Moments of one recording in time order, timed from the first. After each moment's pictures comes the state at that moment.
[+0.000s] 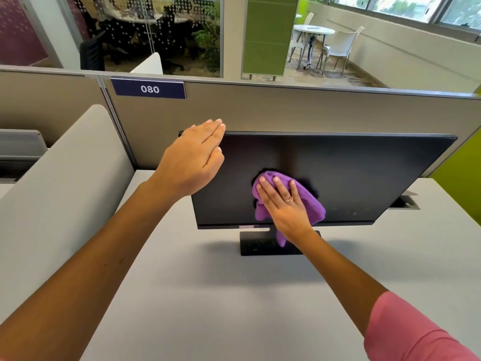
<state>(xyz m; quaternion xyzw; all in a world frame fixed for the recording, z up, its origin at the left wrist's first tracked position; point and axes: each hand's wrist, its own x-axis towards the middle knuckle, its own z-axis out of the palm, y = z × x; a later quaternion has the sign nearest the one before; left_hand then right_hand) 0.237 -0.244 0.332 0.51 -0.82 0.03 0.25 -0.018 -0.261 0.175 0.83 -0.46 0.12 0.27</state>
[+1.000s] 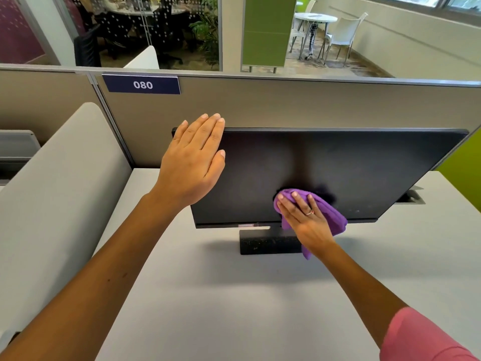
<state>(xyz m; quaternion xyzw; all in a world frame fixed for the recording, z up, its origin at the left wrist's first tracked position) 0.223 -0.250 0.316 0.53 -0.80 0.15 0.25 -0.079 -0.251 0.135 0.84 -0.46 0.09 0.28</state>
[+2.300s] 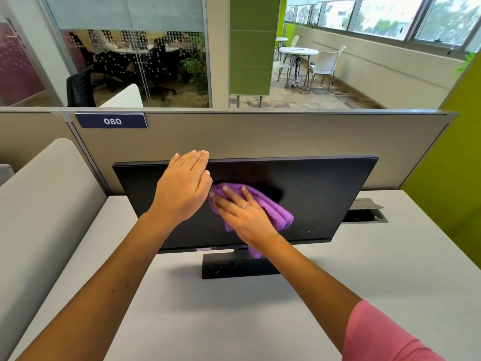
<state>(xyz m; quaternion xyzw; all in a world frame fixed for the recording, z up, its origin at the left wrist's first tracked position) 0.116 -0.250 0.336 0.56 -0.78 0.07 0.27 -0.065 -0.265 0.235 0.89 -0.36 0.17 0.25</state>
